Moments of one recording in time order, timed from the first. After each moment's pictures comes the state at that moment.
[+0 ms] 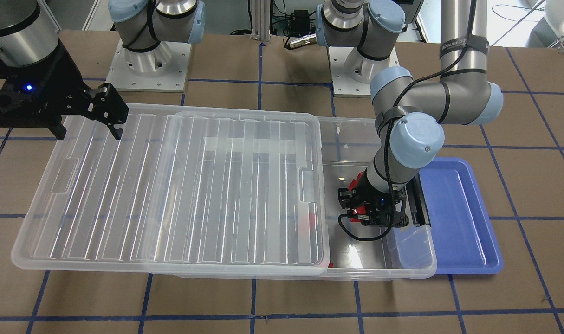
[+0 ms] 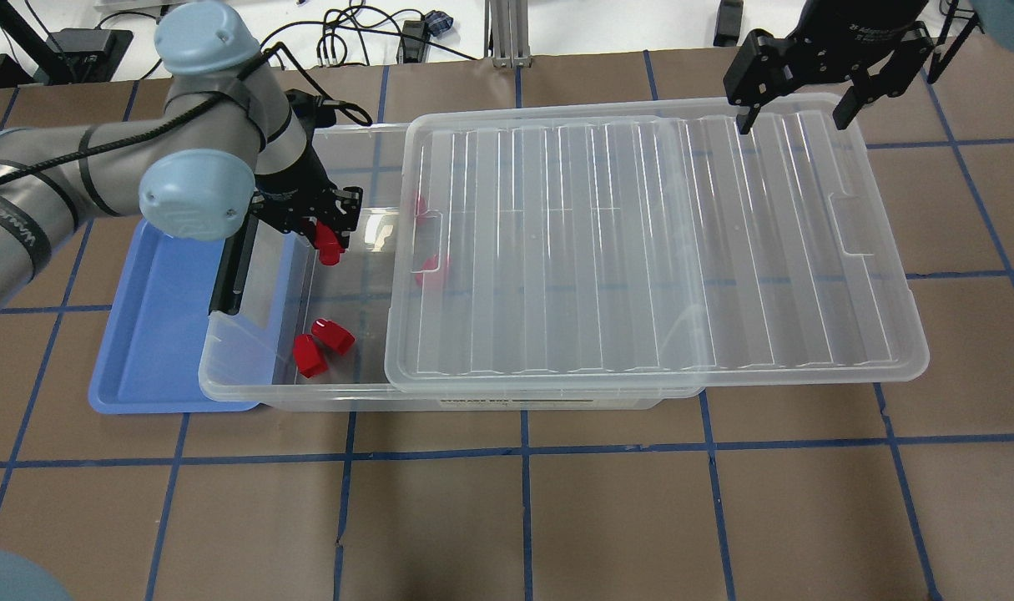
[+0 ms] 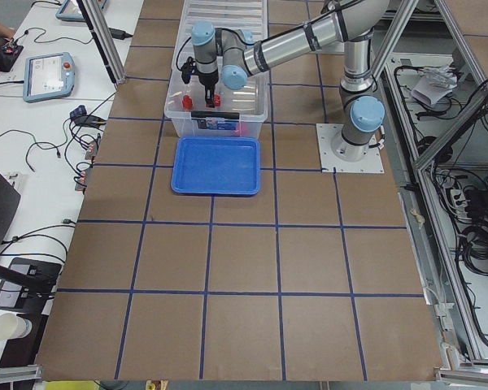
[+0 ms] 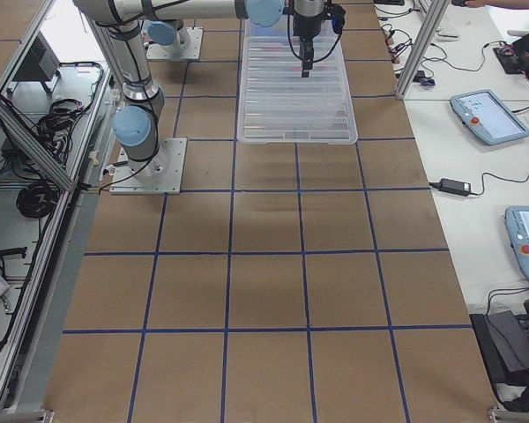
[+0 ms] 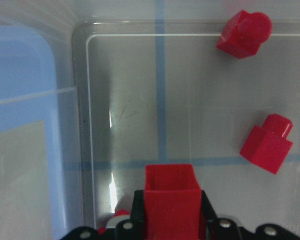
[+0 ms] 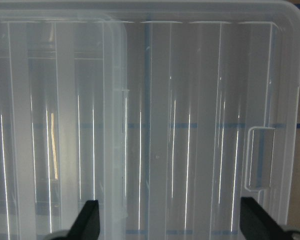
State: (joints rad) left arm -1.56 -1.92 -1.79 -1.01 1.53 0.03; right arm 1.51 -1.48 1.42 -1.55 -1.55 -0.07
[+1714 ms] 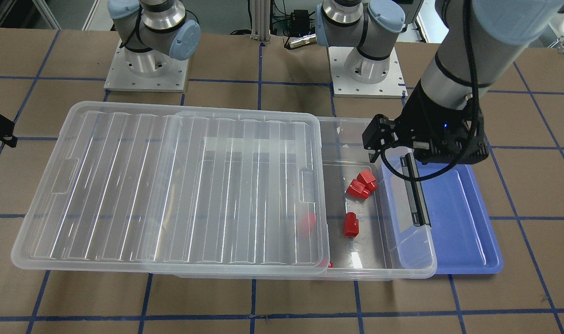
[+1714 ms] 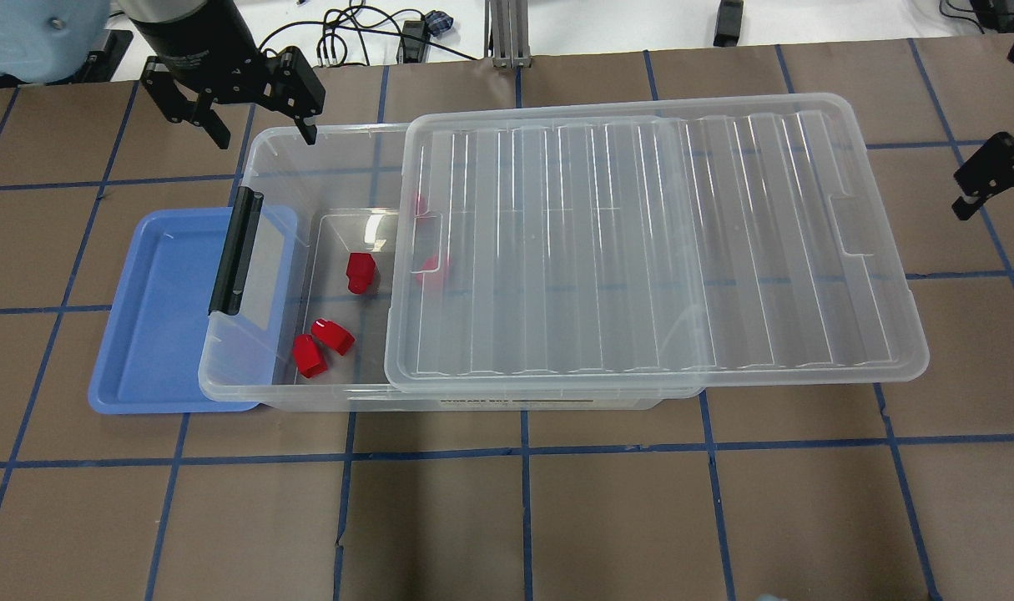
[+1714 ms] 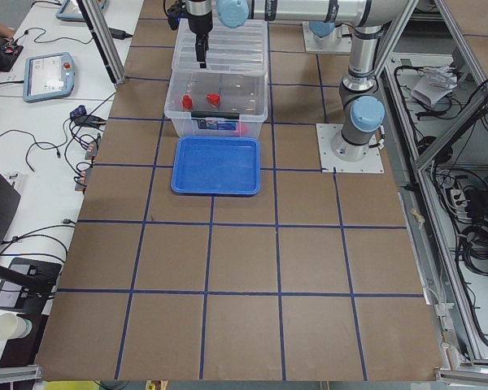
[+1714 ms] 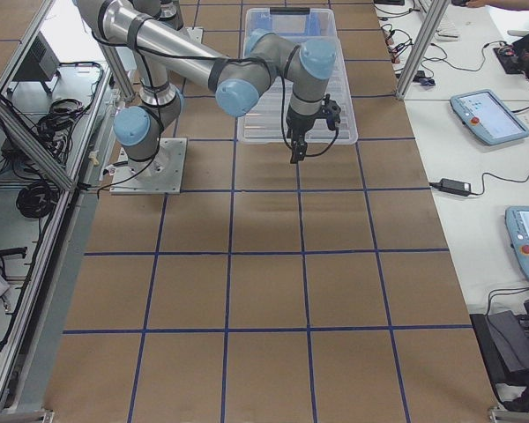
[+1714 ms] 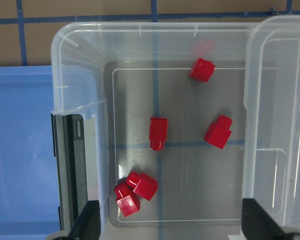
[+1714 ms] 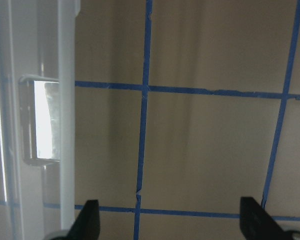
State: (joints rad) left arm -1.56 -1.75 -1.36 -1.61 1.55 0.03; right arm 1.06 -1.46 1.66 -1.68 -1.61 -0.58
